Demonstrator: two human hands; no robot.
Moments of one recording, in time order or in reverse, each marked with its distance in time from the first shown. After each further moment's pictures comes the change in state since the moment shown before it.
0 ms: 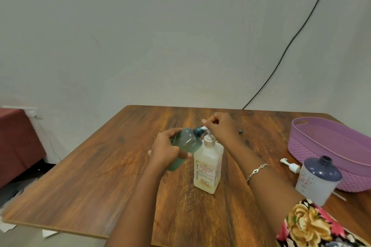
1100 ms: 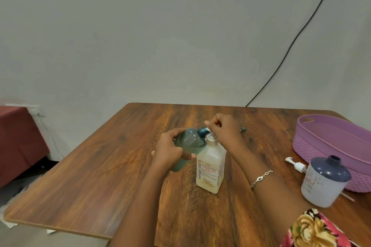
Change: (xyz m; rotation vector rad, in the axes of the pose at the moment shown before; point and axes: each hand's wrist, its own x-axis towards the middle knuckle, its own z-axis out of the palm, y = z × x) left_hand 0.005 -0.007 0.004 -0.079 -0.048 0.016; right_hand -0.004 0.008 0.005 0.021 -0.012 -0.036
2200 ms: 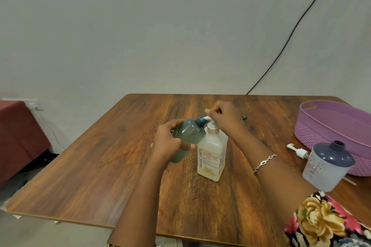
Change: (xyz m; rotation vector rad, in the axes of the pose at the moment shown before) left_hand -0.002 -0.006 -0.003 -0.050 -0.030 -0.014; right_hand 0.003 -0.001 0.000 -0.087 -0.044 0.048
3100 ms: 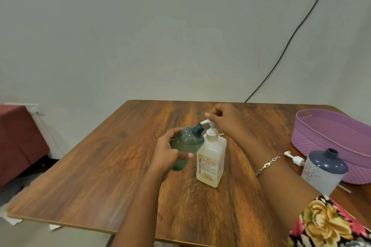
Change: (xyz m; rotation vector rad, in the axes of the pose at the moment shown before) left_hand -0.009 -0.010 -0.002 -0.161 -0.046 0.014; right_hand 0.002 -0.013 -0.016 -0.067 -0.008 -0.027
